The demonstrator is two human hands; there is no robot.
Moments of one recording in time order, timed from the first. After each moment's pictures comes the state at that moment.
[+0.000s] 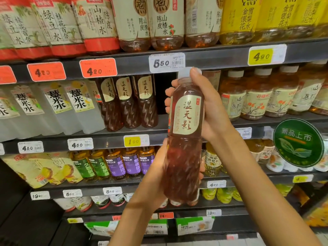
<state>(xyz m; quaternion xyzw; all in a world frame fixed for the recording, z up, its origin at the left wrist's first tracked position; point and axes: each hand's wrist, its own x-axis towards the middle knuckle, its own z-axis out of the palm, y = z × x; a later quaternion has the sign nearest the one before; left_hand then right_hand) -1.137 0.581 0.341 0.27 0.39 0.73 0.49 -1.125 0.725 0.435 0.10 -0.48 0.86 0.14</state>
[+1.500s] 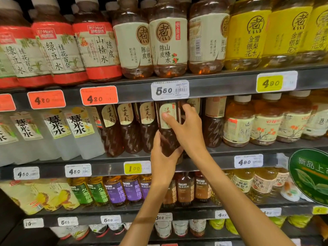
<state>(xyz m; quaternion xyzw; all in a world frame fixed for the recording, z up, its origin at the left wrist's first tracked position) -1.225 0.658 0.336 0.24 0.69 0.68 0.01 -1.204 0.738 0.408 -0.10 -0.77 0.48 0.41</state>
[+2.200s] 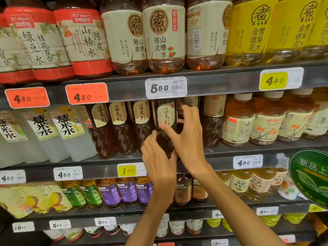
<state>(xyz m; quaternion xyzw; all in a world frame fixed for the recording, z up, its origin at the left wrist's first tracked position) -1.227 0.679 0.325 0.19 0.83 0.46 -0.24 -1.205 0.741 0.385 -0.10 -0.80 0.37 0.47</state>
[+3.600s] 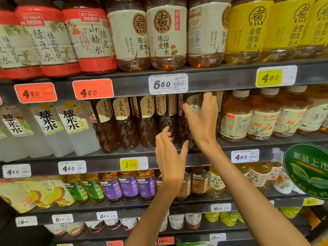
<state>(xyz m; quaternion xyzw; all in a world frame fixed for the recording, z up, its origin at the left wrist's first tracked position) -1.221 0.692 0.317 0.24 0.81 0.50 -0.21 -1.203 0.772 0.405 -0.16 -0.74 0.35 0.55</state>
